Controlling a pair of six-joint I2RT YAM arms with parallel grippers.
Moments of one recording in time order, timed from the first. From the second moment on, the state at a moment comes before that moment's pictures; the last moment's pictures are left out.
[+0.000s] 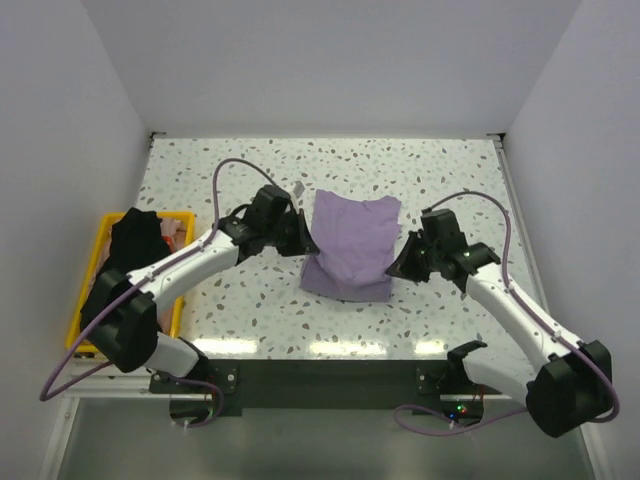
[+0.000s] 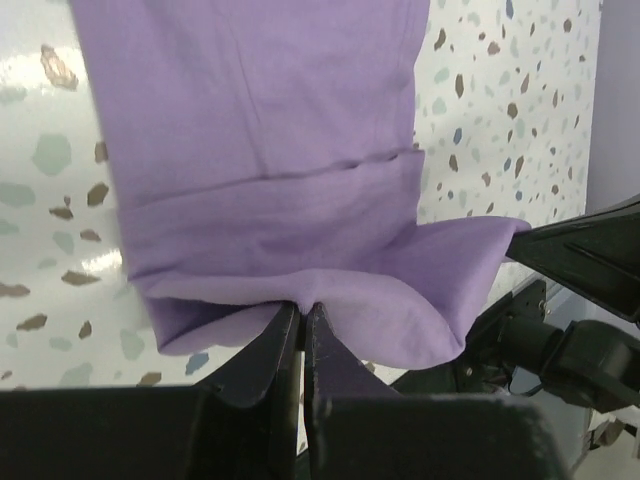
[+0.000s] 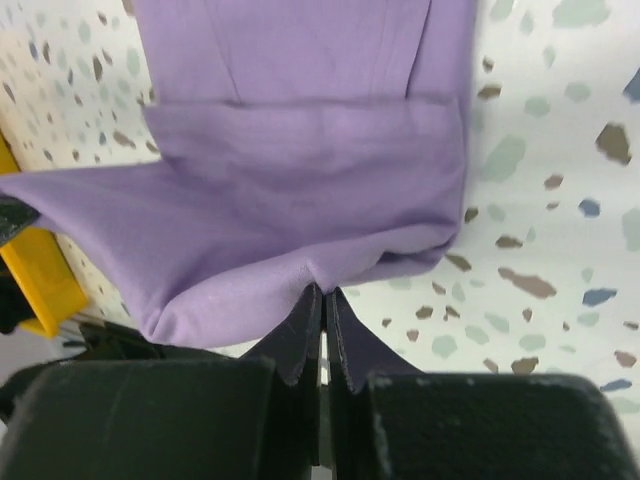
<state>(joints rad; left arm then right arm) -0.63 1.41 0.98 -0.36 0.23 -0.70 0.43 1.05 0.77 -0.66 -0.15 0.80</state>
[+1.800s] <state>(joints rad) -0.25 2.30 1.76 -0.02 0.49 -0.72 -0.03 2.02 1.48 -0.32 -0.36 0.69</state>
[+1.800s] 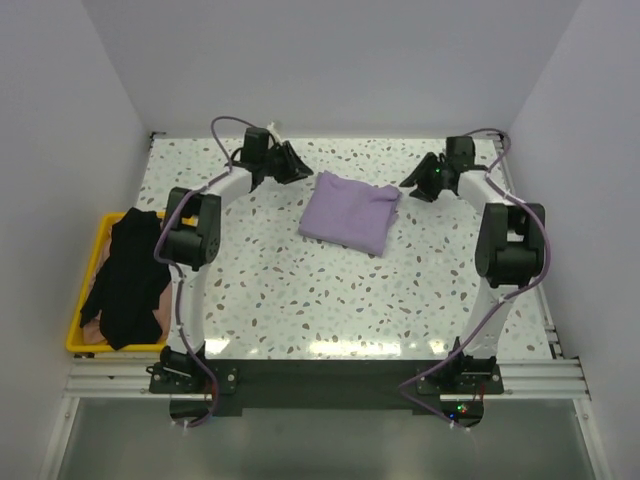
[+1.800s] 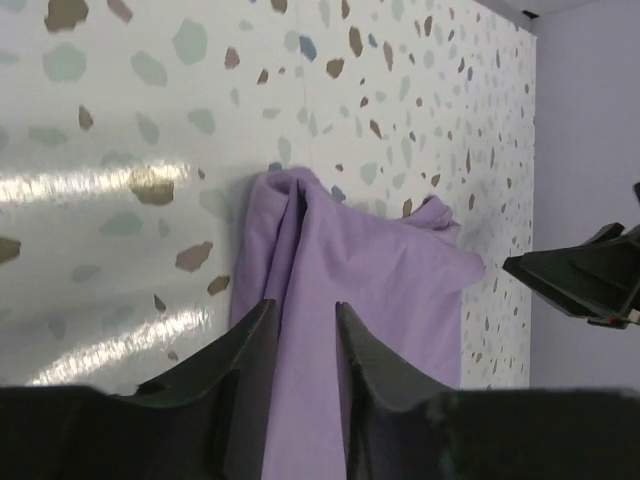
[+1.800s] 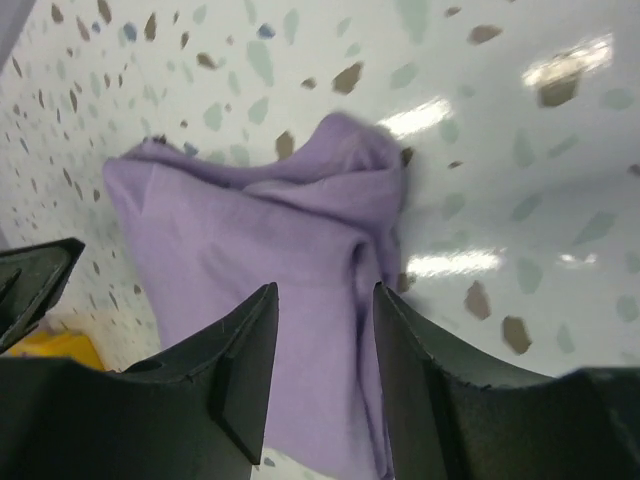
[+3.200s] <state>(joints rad) -0.35 2.20 1.53 -0.04 0.37 -0.65 0.08 2.01 1.39 -0.31 -0.40 0.63</state>
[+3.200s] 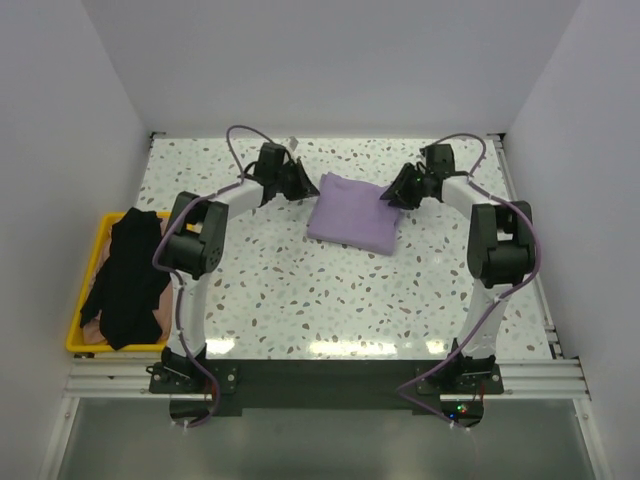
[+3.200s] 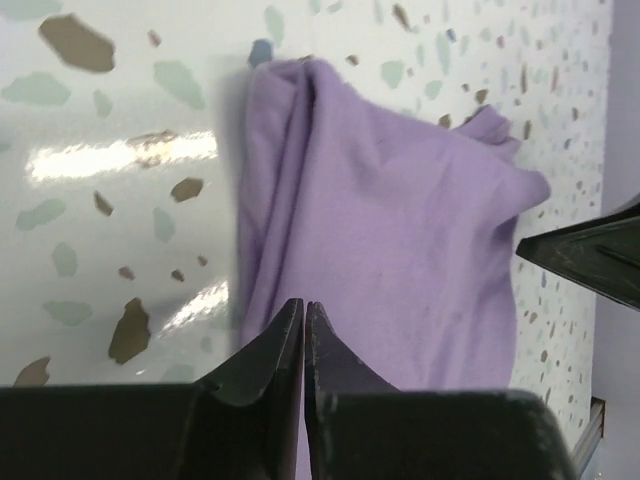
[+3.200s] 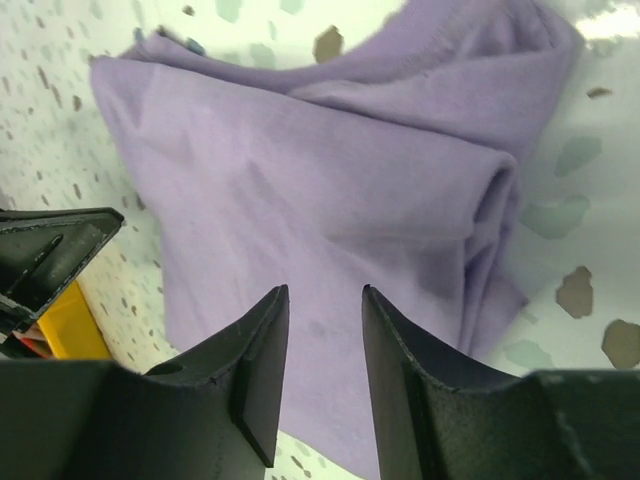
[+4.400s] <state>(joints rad) -0.35 2.52 1.87 0.16 0.41 -0.70 -0.03 2.26 1.65 -0.22 -0.54 0.70</state>
